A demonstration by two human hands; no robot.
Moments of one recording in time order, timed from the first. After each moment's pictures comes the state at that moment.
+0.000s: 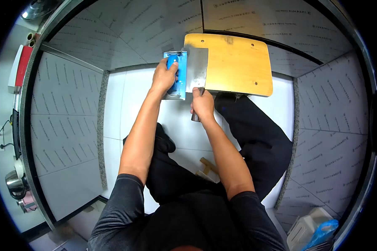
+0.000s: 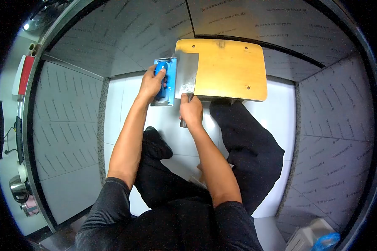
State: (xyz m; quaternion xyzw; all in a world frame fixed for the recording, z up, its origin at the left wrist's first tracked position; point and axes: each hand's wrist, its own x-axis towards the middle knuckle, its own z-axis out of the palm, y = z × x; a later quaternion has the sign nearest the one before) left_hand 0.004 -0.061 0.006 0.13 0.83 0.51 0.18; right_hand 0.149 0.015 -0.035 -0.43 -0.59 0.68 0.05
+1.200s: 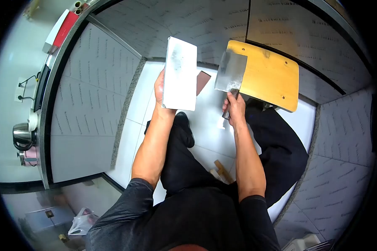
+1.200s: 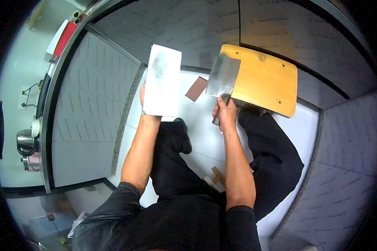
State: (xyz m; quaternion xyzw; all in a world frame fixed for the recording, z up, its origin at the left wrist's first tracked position) left_hand 0.068 -0.175 0.075 0.11 0.25 0.93 0.25; right_hand 0.167 0.016 -0.059 -0.28 -0.45 0.84 0.10
